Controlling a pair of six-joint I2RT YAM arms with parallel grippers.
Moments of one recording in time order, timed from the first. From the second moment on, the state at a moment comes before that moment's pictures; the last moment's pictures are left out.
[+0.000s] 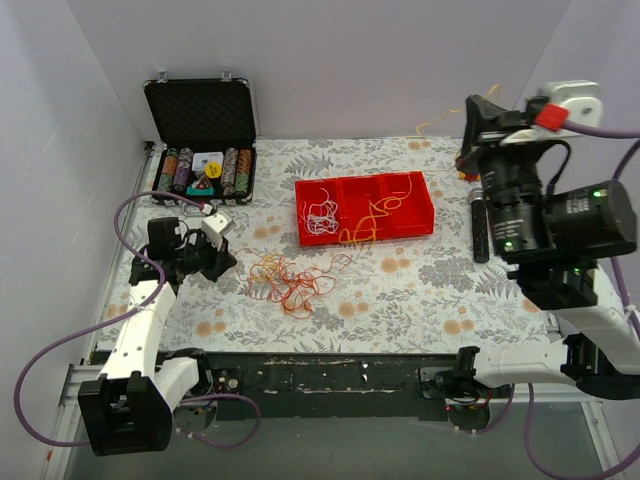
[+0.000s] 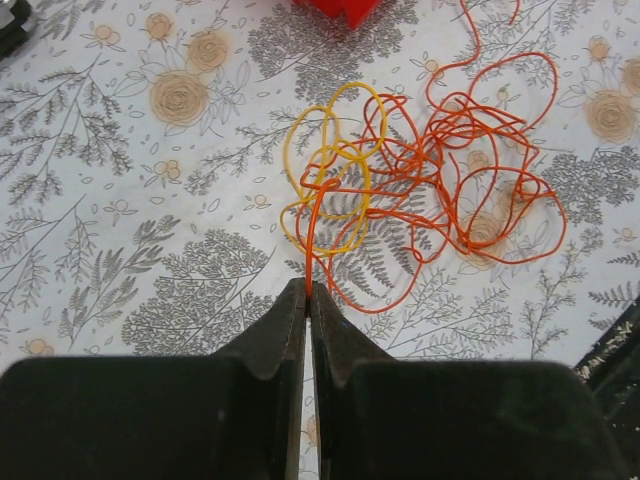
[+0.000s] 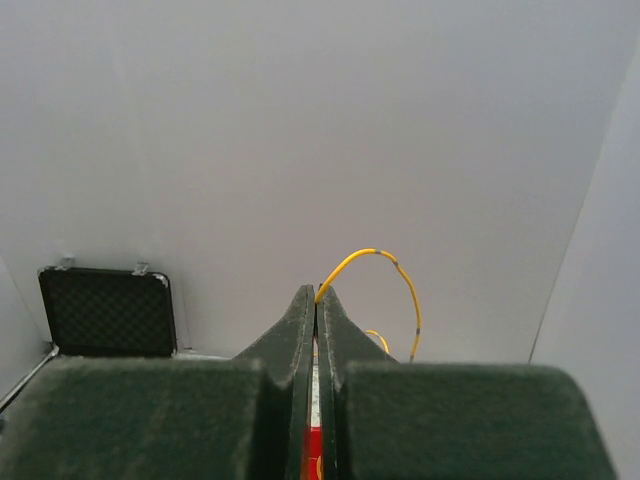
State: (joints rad) left arm 0.07 0.98 0.70 -0.52 0.70 0.52; right arm 1.25 1.07 1.74 0.06 1.00 -0.59
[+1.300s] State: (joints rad) left arm 0.07 0.93 0.71 -0.61 0.78 0.56; right arm 0.73 1.50 1.84 -0.14 0.44 -0.11
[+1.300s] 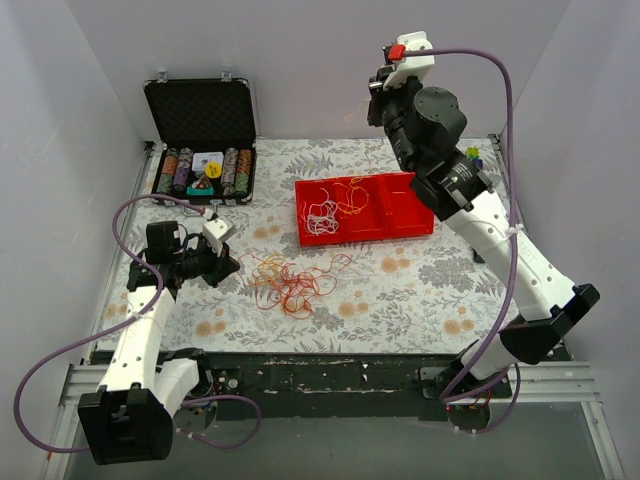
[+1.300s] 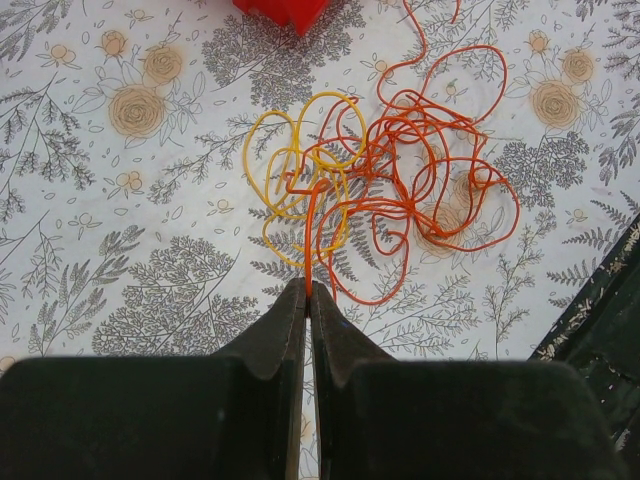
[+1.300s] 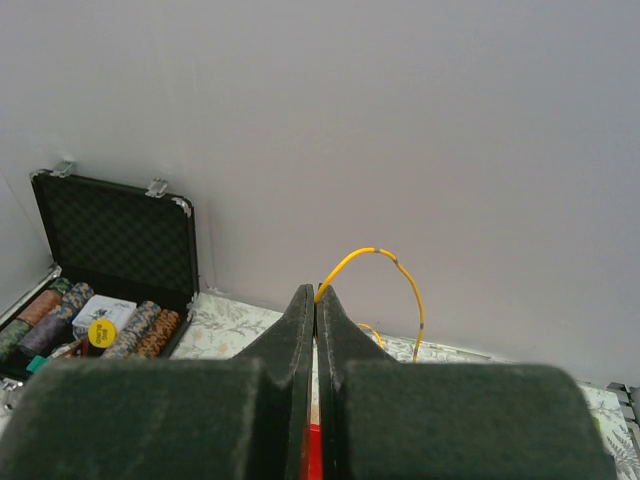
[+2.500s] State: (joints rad) left arm 0.07 0.95 0.71 -0.61 0.78 0.53; right arm 0.59 1.58 1.60 -0.13 0.29 0.09
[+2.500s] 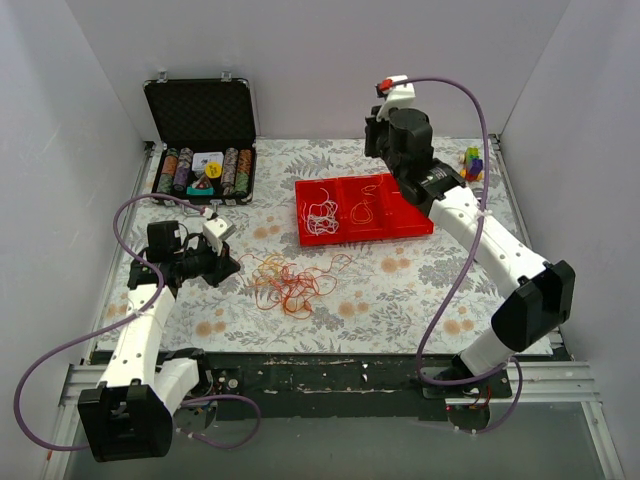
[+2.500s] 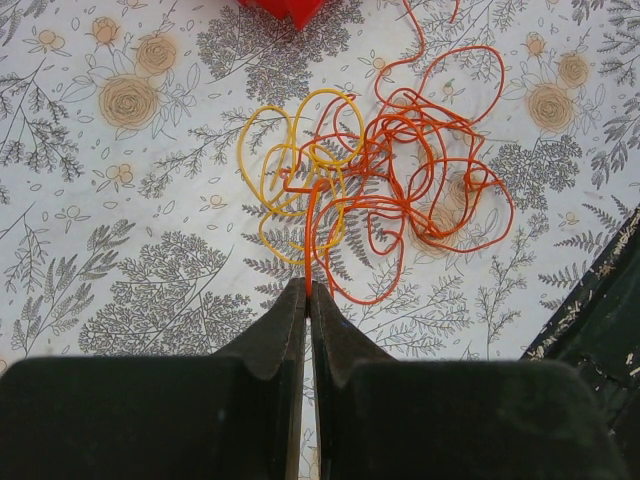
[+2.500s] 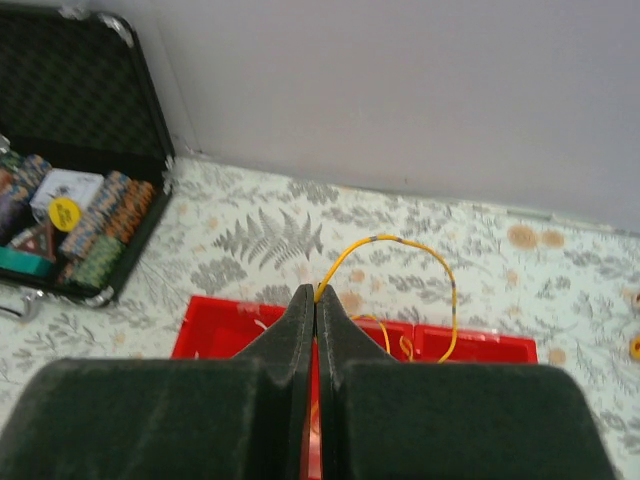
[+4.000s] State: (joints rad) left arm 0.07 0.96 0.71 -0.61 0.78 0.52; right arm 0.50 2.02 1.58 -0.38 0.07 0.31
